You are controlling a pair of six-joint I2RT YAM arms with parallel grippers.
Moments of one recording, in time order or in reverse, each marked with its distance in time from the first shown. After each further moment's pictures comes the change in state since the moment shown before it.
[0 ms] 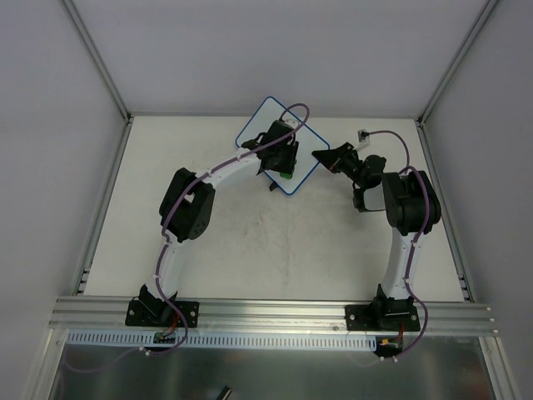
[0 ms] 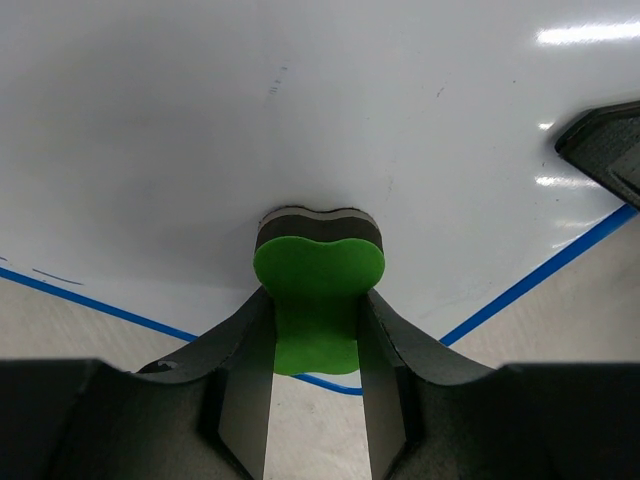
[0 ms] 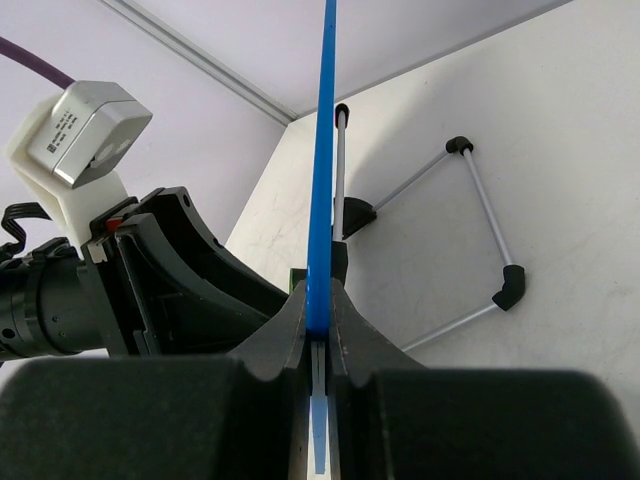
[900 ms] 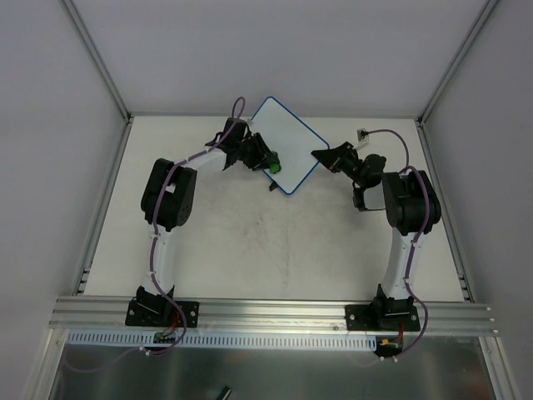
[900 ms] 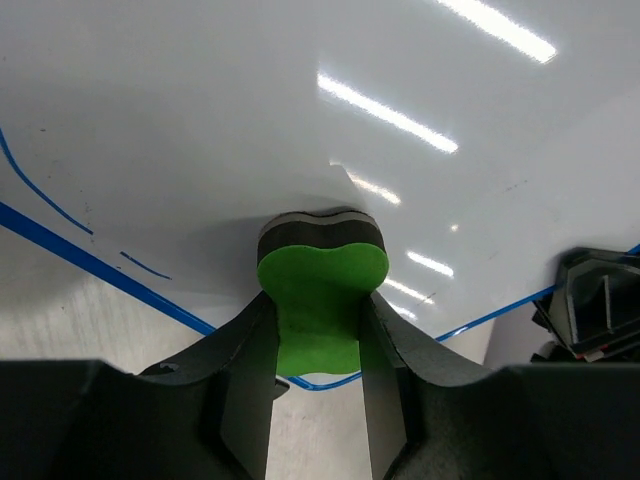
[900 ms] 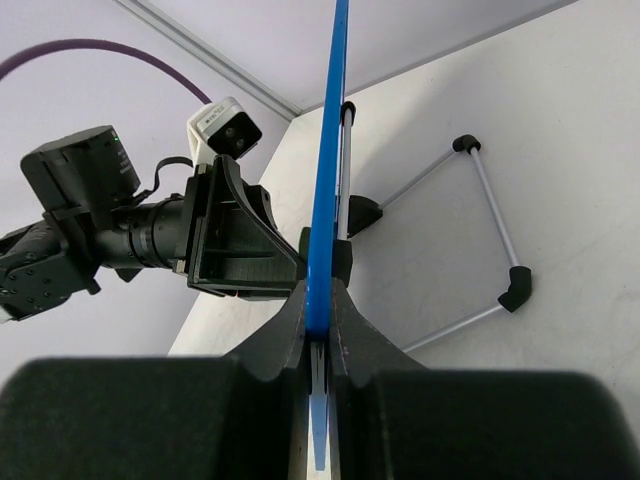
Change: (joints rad) left arm 0.259 0.005 -0.192 0.249 0.456 -0.528; right arm 0.000 0.000 0.008 -0.005 -0.015 0.000
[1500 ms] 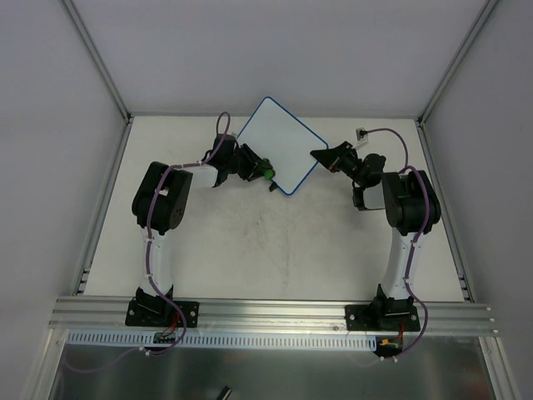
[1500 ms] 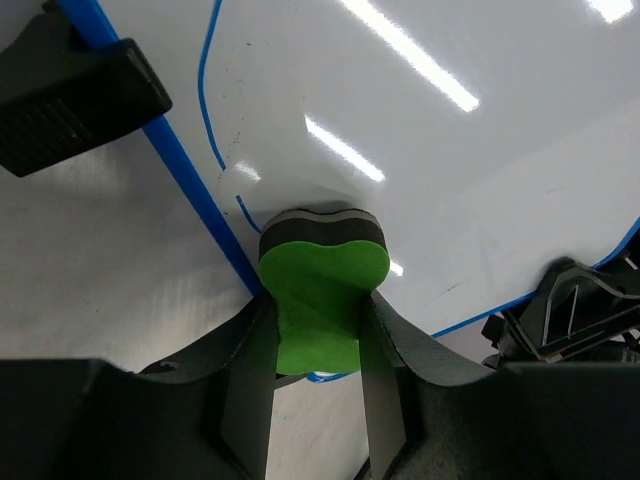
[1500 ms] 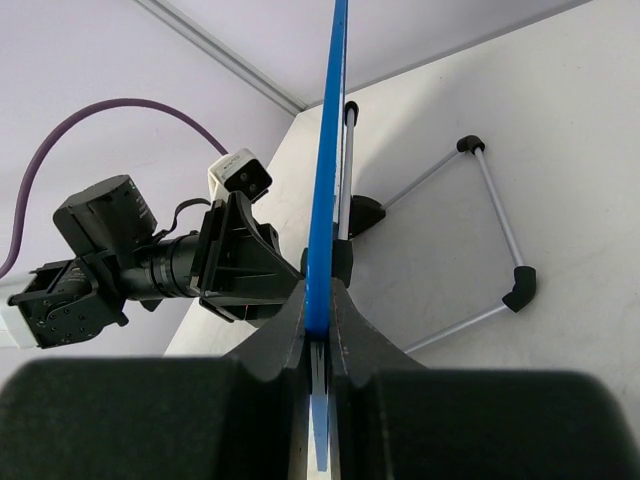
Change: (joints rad) left arm 0.050 -0.076 -0.325 0.355 0.028 -0.255; right arm 0.000 0.000 0.003 0.002 -0.013 -0.004
